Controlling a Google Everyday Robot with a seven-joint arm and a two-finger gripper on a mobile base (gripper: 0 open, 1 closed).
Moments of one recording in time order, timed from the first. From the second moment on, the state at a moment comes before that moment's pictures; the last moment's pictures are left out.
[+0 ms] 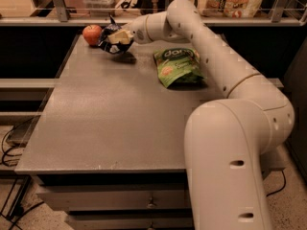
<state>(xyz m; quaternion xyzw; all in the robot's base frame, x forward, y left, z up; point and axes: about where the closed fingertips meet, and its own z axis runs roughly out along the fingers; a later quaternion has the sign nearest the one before) 0.835 0.131 0.895 -0.45 0.67 0.31 0.50</state>
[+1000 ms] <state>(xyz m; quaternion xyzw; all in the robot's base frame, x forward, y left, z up) 0.860 0.152 0.891 -0.44 0.68 0.31 0.50</state>
